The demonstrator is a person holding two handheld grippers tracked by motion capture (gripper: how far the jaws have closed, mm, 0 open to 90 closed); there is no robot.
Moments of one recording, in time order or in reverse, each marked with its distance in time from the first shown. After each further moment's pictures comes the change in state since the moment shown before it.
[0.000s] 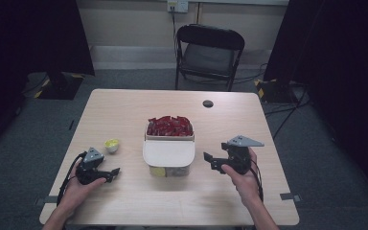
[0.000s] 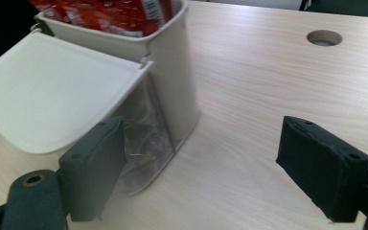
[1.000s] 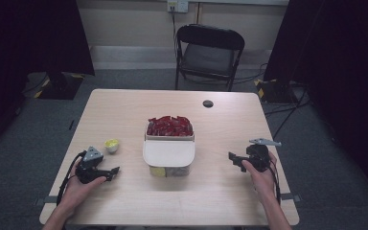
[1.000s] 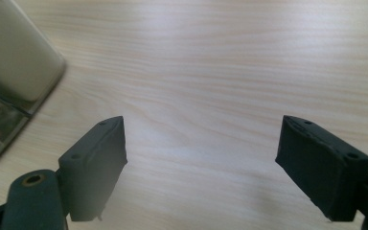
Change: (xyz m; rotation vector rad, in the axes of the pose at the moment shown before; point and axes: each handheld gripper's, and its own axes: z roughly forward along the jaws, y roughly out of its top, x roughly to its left) left arm 0.002 0.001 0.001 -0.003 0.010 -0.011; right arm -0.088 -0.042 0.005 0.130 -0.203 0.155
